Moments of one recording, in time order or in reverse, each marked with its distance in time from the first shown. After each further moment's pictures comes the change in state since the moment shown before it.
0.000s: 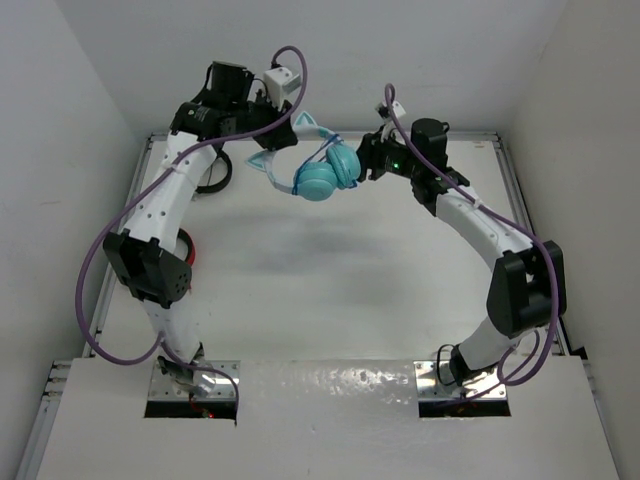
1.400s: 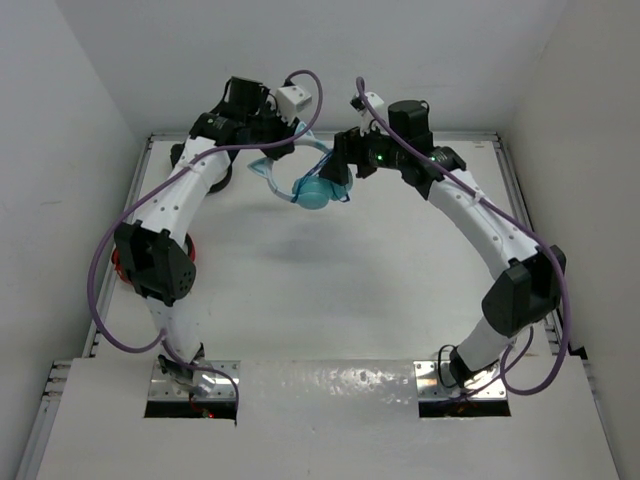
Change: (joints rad) left arm -0.034 0.025 -0.124 0.097 -0.198 0.130; right arm 0.130 0.016 0.306 -0.526 0.144 -0.118
